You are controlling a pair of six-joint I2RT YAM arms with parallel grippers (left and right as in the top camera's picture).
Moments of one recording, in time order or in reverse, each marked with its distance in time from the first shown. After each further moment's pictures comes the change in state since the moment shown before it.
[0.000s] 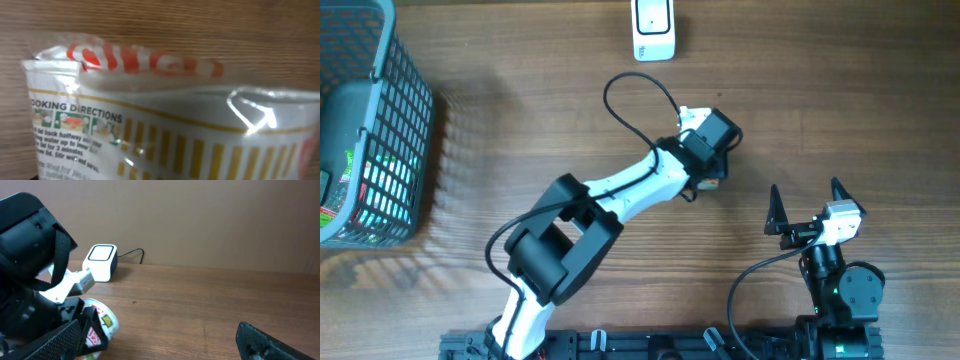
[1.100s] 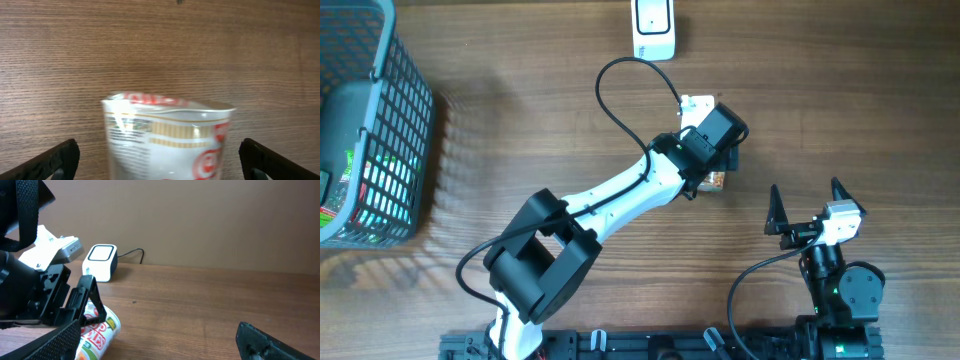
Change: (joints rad) left arm -0.017 -0.116 0.000 -0.044 -0.124 0.059; right arm 0.000 0.000 0.000 0.000 0.000 0.000
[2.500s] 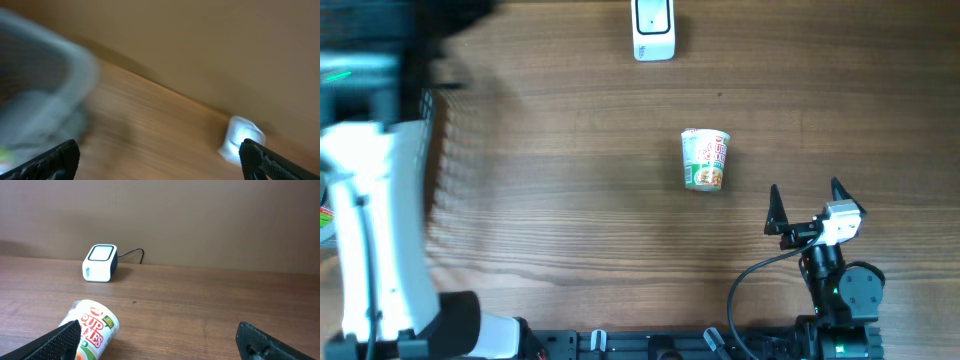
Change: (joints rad) left arm 0.869 -0.350 0.740 -0.676 0.026 0.347; right arm 0.000 0.000 0.000 0.000 0.000 0.000
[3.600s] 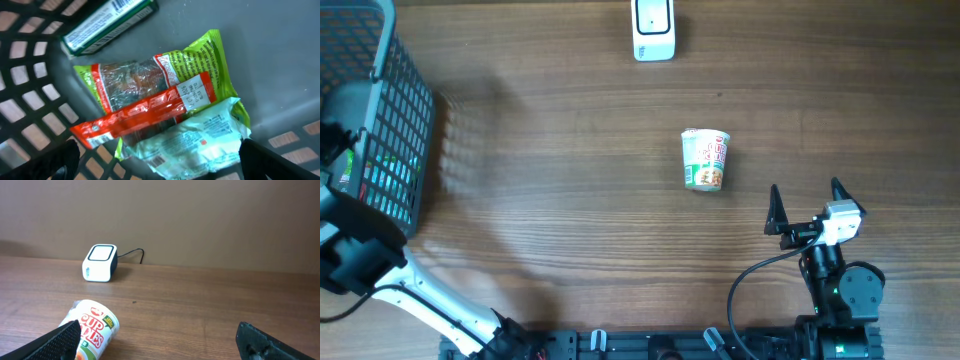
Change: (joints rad) left arm 0.708 0.566 -0.009 -0.347 0.067 0.196; right arm 0.000 0.000 0.000 0.000 0.000 0.000
